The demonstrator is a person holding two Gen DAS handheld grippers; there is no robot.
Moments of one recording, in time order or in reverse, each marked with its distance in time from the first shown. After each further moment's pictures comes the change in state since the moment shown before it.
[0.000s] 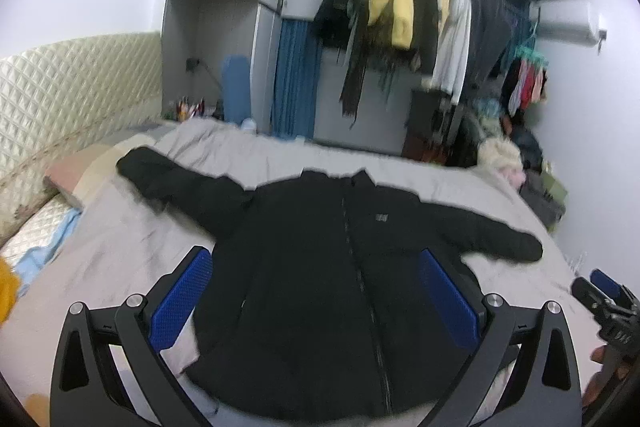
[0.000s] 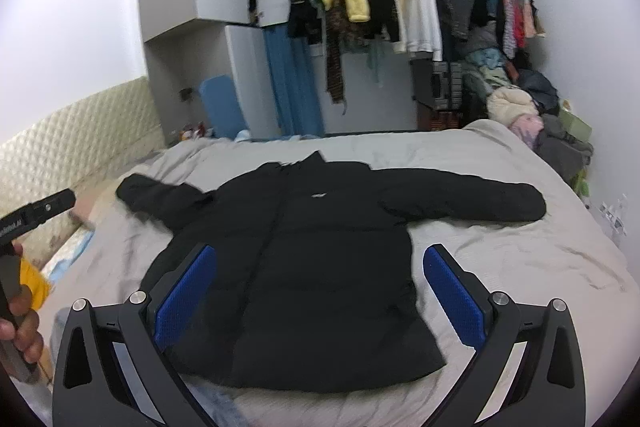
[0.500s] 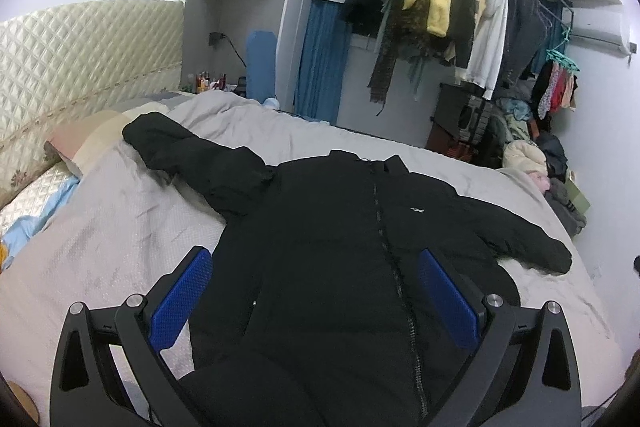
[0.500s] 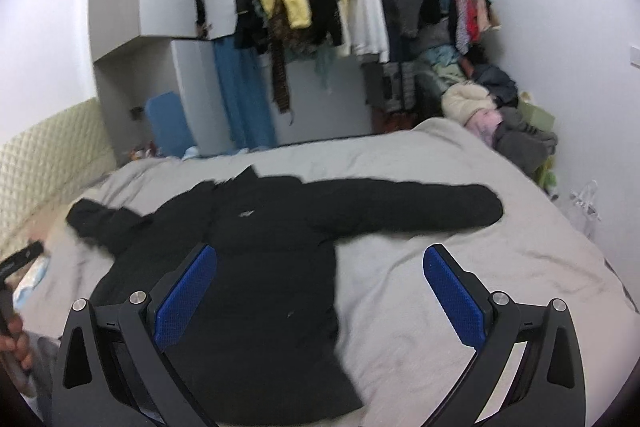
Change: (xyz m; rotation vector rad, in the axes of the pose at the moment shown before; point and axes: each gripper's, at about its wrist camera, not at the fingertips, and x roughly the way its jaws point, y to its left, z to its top) left arm 0.088 0.042 -0.022 -0.071 0.073 0.072; right arm 0.025 -0.101 0.019 0.073 -0.040 -0.133
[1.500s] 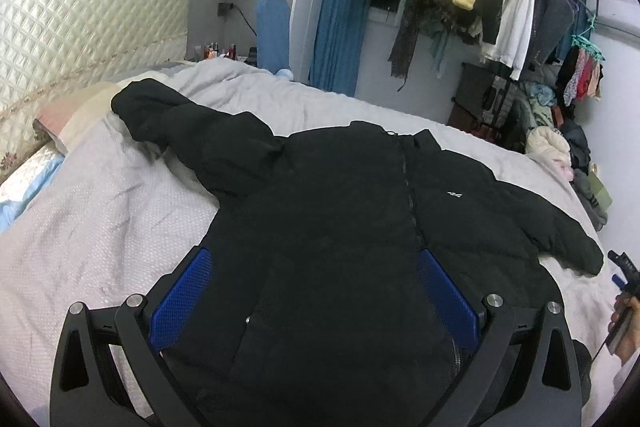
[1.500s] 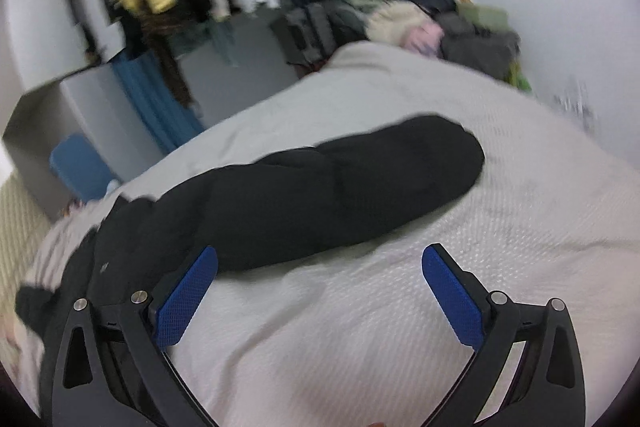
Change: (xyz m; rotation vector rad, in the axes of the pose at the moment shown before) left arm 0.117 0.004 -0.013 -0.022 0.086 0.063; right arm 0.249 -0.245 -0.023 0.362 0.133 -0.108
